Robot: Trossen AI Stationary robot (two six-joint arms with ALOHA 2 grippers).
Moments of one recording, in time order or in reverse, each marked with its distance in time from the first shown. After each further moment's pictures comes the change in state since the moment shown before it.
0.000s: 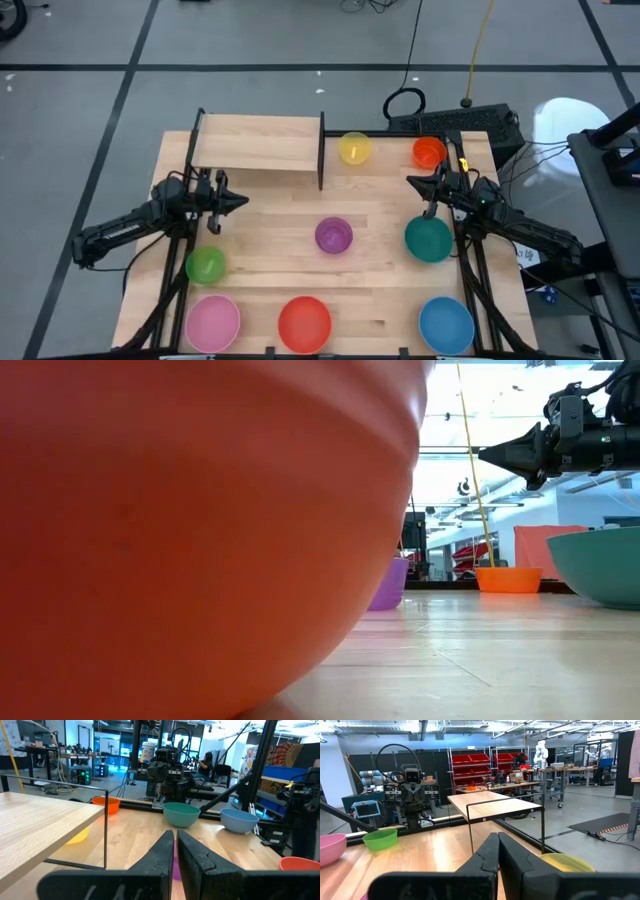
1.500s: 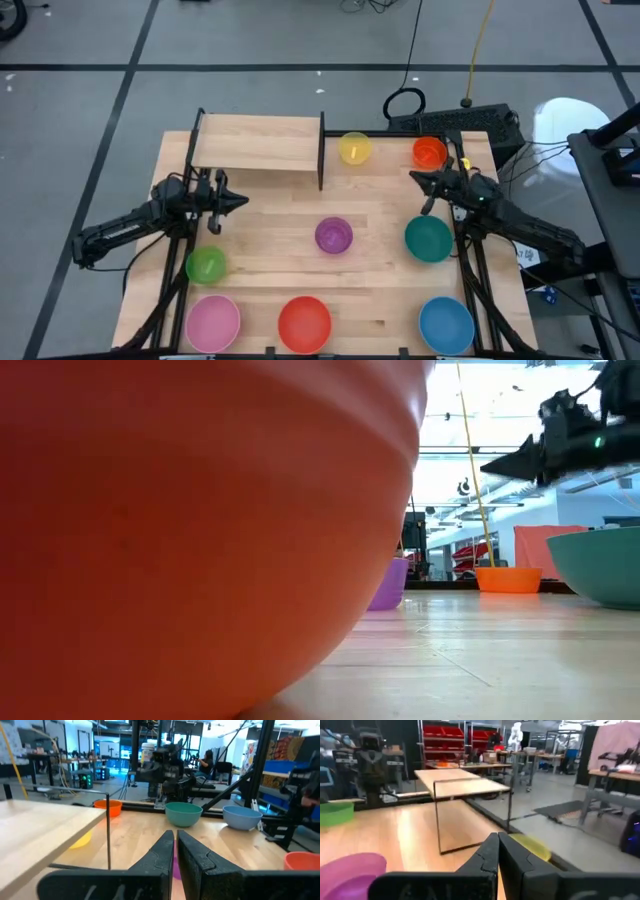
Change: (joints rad) left arm 0.000 0.000 -0.001 0.007 0.000 0.059; right arm 0.000 0.009 0.096 -0.219 0.156 -0.122
